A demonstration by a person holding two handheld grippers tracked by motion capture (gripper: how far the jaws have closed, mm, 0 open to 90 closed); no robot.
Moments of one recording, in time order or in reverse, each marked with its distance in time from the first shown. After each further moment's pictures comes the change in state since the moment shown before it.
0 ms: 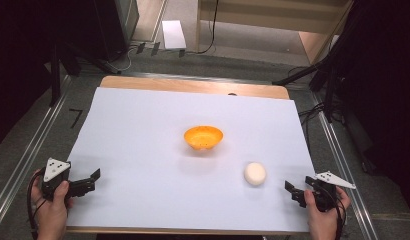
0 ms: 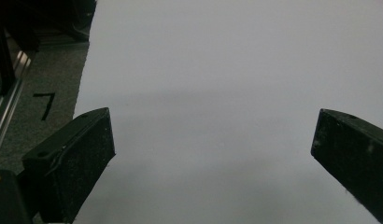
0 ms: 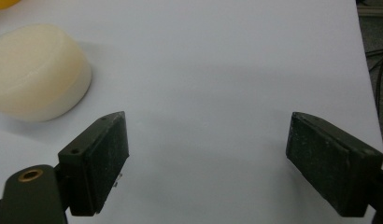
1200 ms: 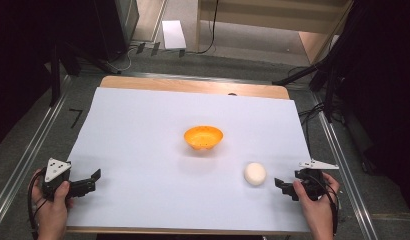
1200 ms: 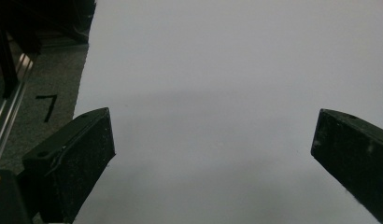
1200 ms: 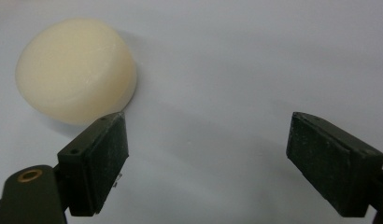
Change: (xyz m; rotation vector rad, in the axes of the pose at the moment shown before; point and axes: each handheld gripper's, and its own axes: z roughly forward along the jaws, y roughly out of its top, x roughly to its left) left arm -0.002 0.000 0.000 -0.001 0.006 0.013; right arm 0.027 0.036 0.013 0.177 0.052 -0.094
